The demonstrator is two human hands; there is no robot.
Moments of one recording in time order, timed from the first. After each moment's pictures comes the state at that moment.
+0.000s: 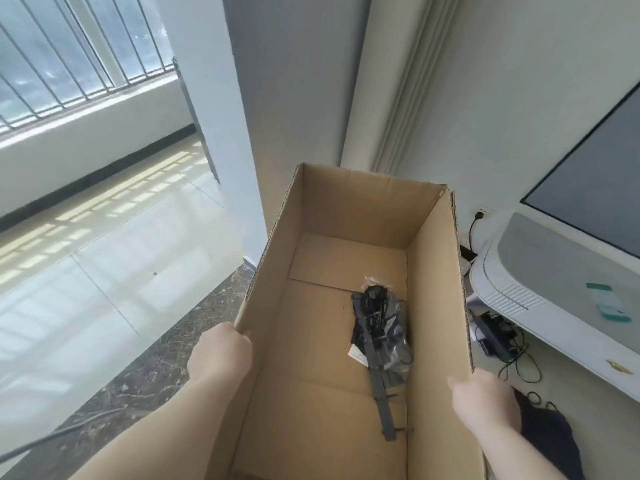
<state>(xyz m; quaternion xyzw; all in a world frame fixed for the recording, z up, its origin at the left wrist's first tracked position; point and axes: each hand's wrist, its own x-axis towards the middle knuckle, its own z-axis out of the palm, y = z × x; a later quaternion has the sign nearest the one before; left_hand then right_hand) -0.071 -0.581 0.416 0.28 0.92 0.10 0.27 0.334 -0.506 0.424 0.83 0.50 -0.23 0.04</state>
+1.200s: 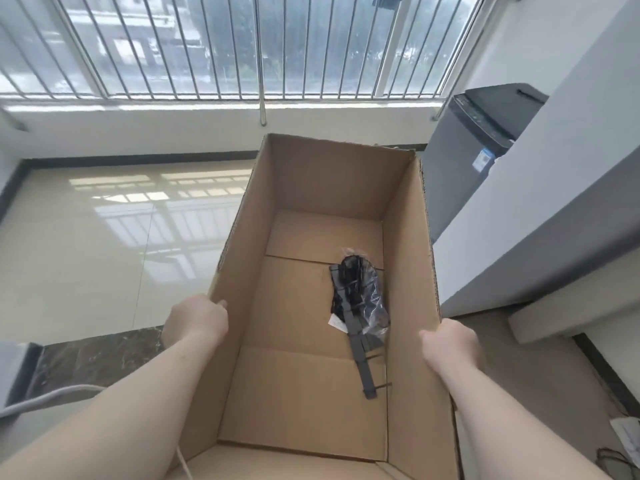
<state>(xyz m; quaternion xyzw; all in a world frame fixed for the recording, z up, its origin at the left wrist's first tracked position) -0.415 -0.948 0.438 -0.07 0.97 0.16 0.17 -0.171 -0.619 0.450 0.58 0.79 -0.19 0.08</state>
